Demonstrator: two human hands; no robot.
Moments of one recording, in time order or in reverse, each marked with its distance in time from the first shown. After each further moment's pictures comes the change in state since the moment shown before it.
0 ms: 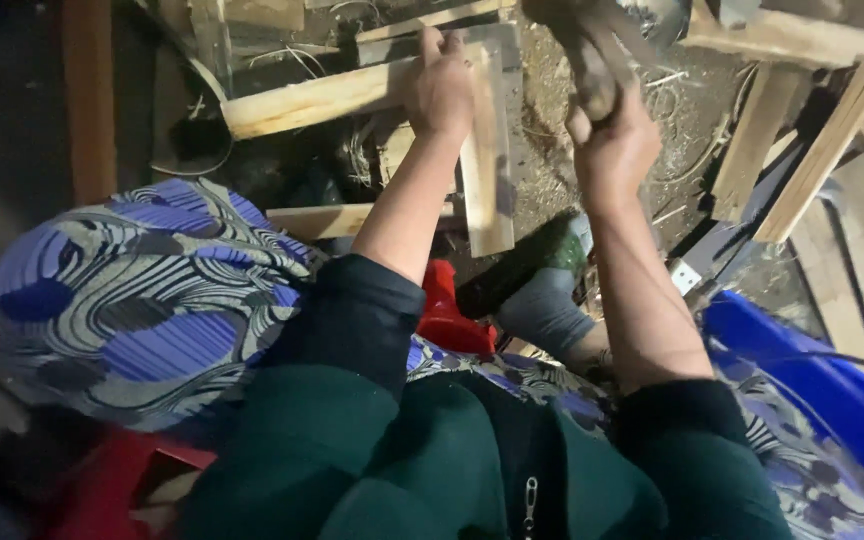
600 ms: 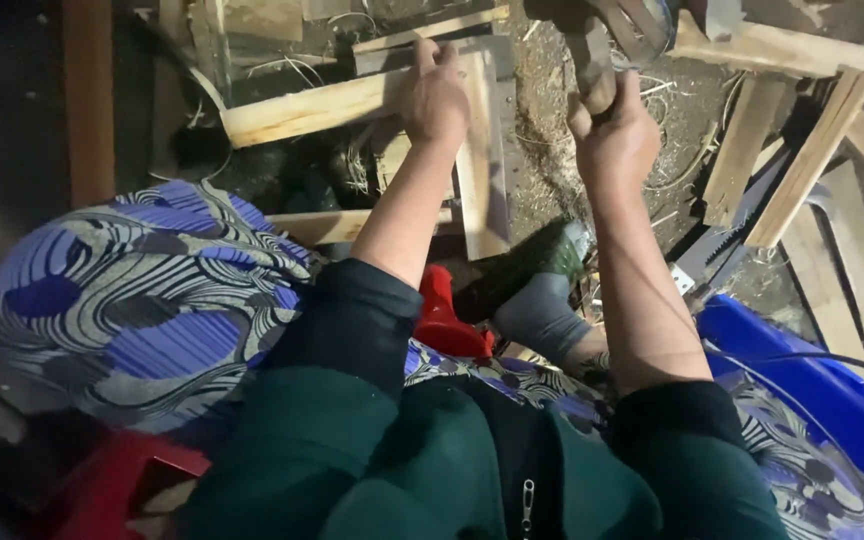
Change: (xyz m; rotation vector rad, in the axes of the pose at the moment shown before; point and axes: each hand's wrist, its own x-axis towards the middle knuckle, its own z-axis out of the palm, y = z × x) left_hand 0.027 -0.024 0.014 0.022 0.025 0.110; right_hand 0.011 0.005 -0.005 -0.147 0.007 0.003
